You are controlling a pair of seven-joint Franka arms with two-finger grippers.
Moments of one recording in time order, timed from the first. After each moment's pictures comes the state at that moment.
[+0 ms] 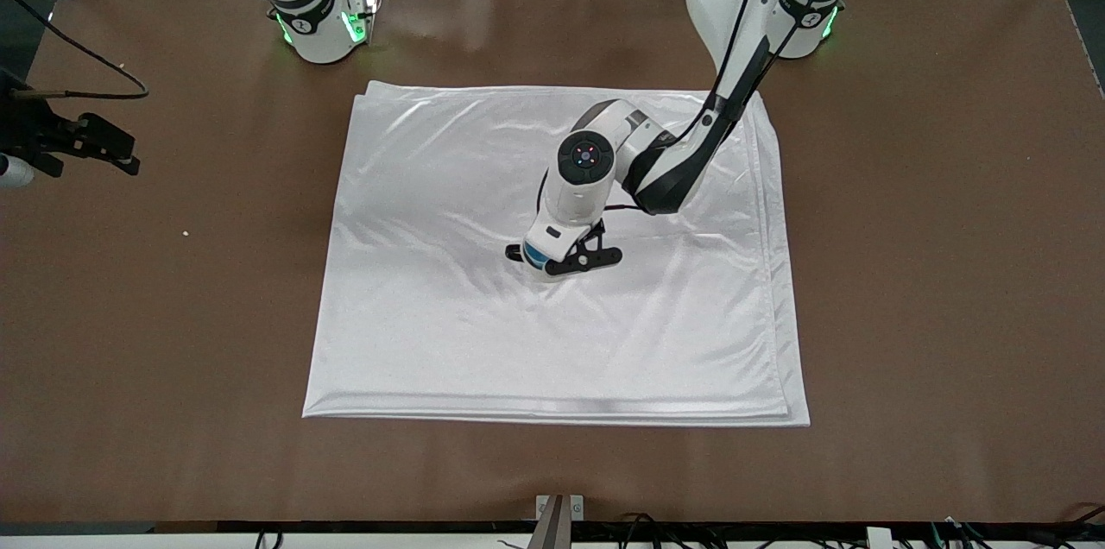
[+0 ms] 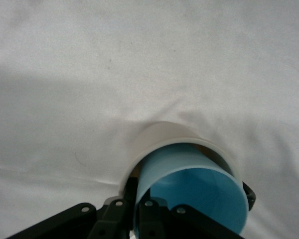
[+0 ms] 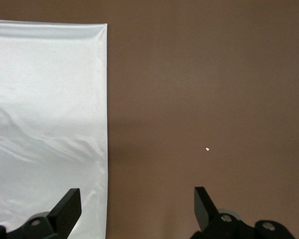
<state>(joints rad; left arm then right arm) -0.70 0.76 -0.07 -1.44 -0.03 2.26 -0.94 -0.15 -0.04 0.09 -1.69 -0.02 1.66 -0.05</state>
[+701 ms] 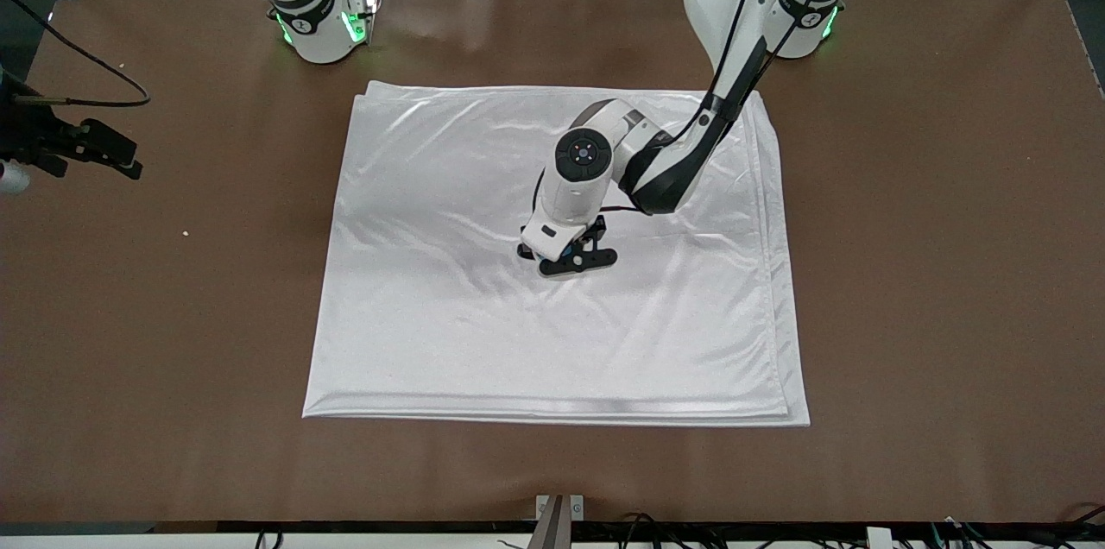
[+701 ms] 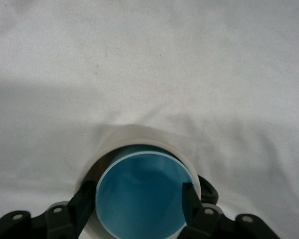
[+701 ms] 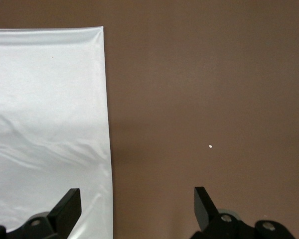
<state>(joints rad) -0.70 0.76 -0.07 -1.42 -0.03 2.27 -0.93 -0.15 -0.04 0.10 -1.69 -0.02 1.66 -0.01</state>
